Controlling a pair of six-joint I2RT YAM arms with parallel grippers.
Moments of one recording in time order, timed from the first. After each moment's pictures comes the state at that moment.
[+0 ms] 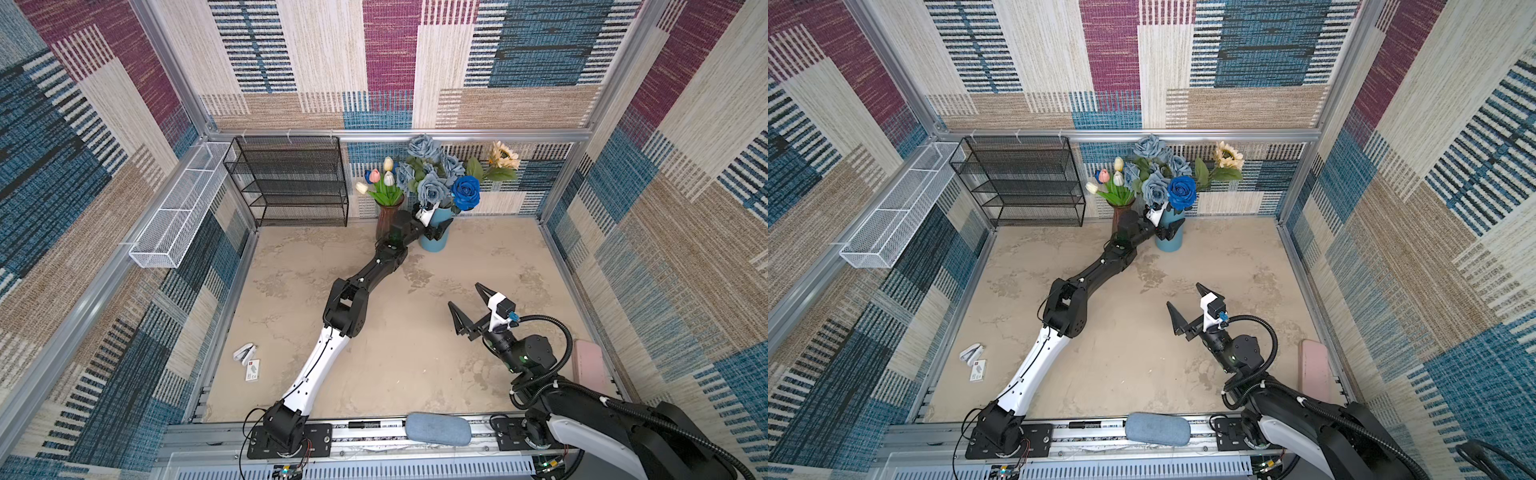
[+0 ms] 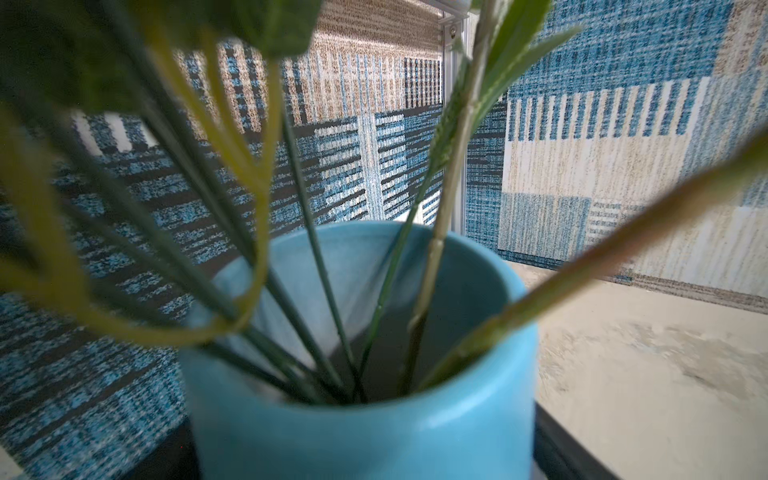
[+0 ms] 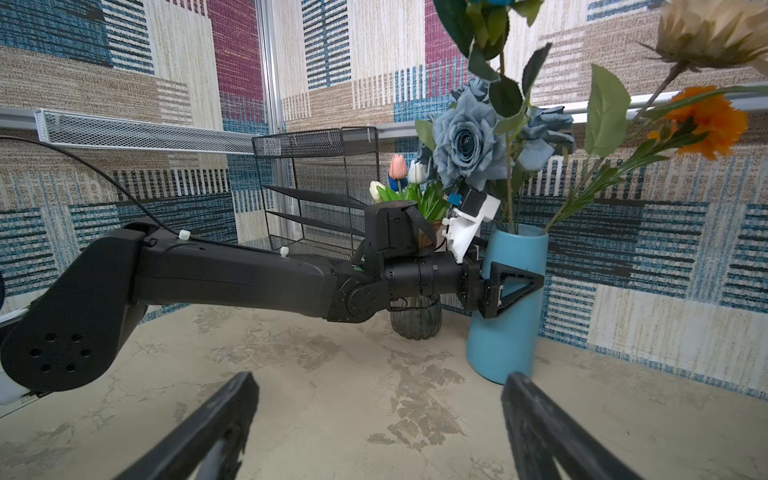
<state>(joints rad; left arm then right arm) -0.54 2.86 2.57 0.40 0.39 0.09 0.58 0.95 0.09 1.10 -0.02 0.02</state>
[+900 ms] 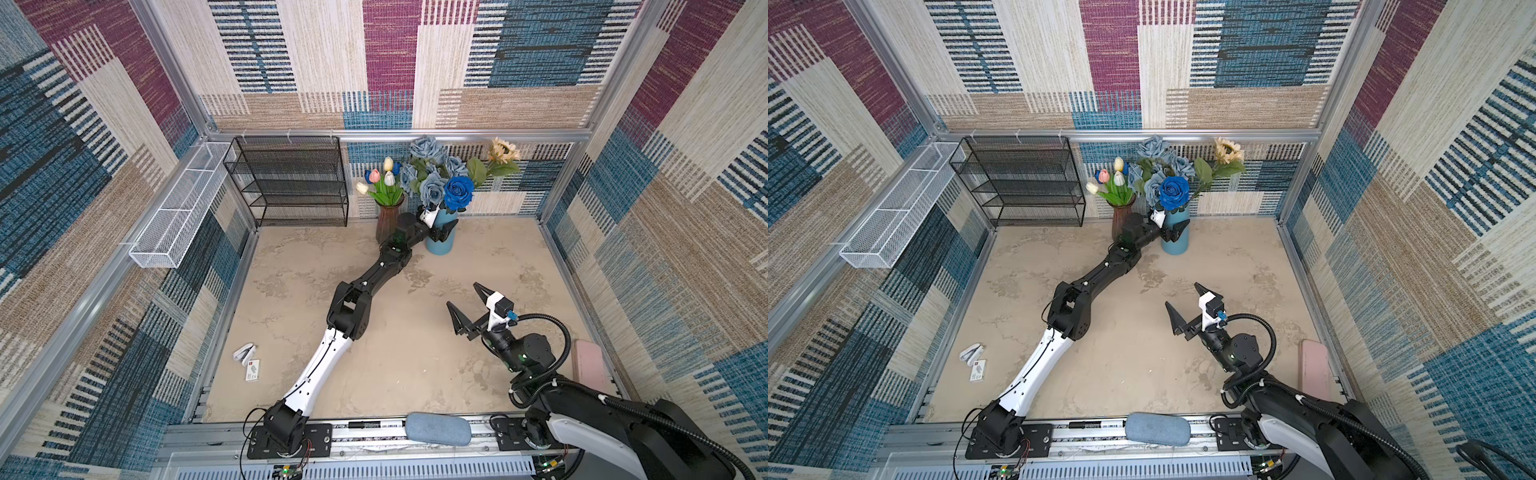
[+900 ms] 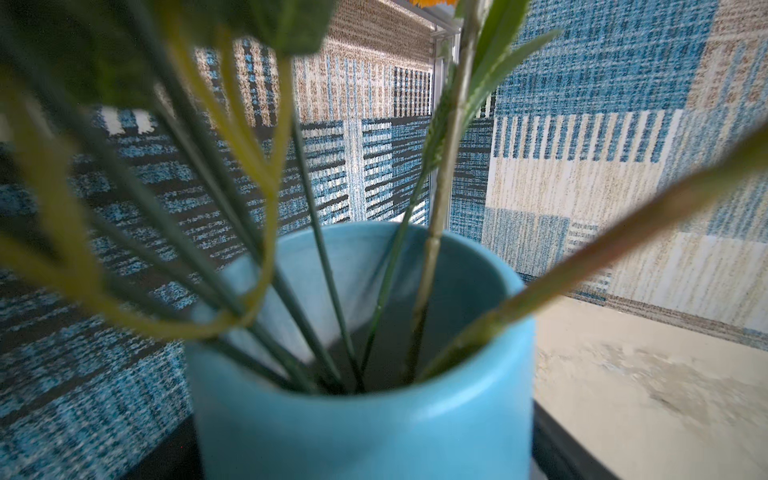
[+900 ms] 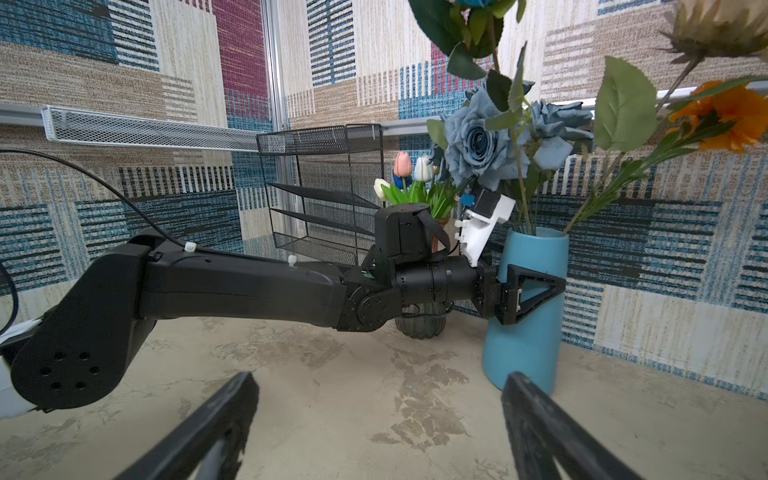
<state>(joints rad) -0.56 2.92 2.65 0.40 0.39 0.01 0.58 0.97 0.10 1.10 -0.03 0.02</state>
